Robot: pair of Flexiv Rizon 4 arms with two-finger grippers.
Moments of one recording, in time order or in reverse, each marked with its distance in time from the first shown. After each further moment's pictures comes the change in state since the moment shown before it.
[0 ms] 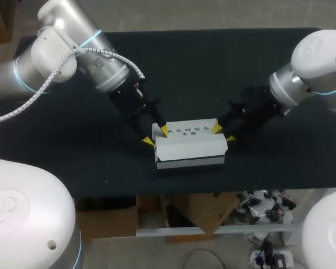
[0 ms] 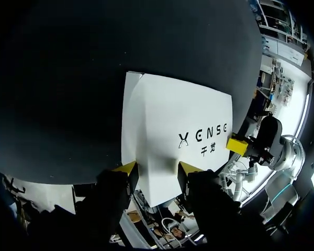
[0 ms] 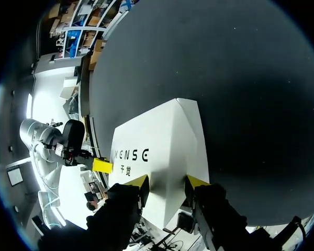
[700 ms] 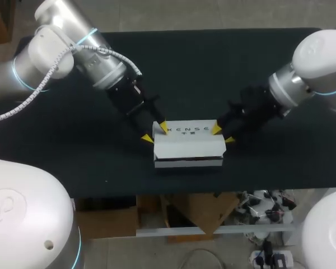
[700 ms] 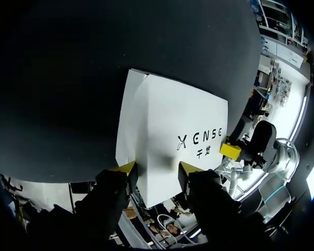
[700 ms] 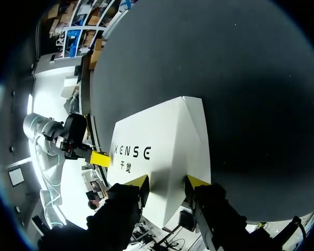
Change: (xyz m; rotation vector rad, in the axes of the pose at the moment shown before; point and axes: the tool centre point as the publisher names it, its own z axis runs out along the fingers) left arm 0.004 -0.002 -0.007 -0.035 0.038 -0.015; right arm 0.004 -0.008 0.000 0.013 0.010 0.007
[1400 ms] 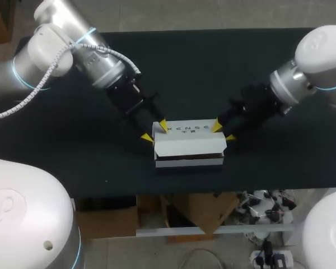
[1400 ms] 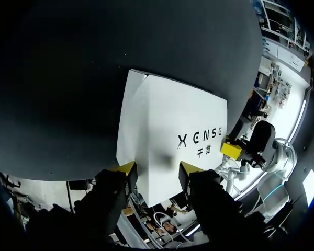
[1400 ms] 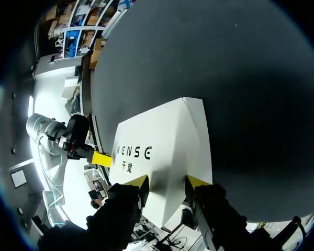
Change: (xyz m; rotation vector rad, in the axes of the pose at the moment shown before) left arm -0.001 -0.003 -0.002 -0.022 0.011 -0.026; right arm 0.001 0.005 -0.003 0.019 0.015 0.013
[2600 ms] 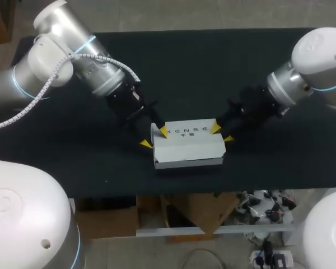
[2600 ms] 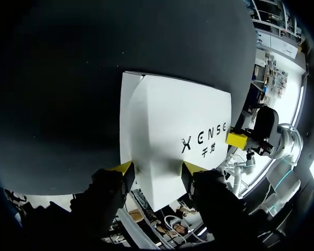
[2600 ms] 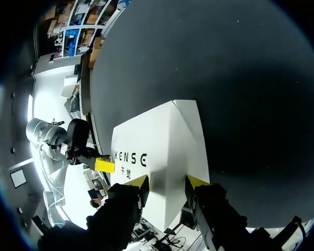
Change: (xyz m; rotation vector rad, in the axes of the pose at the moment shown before) left arm -0.011 -0.001 0.014 0.025 0.003 0.095; right arm -0.005 0.006 0.009 0.013 -0.002 -0.005
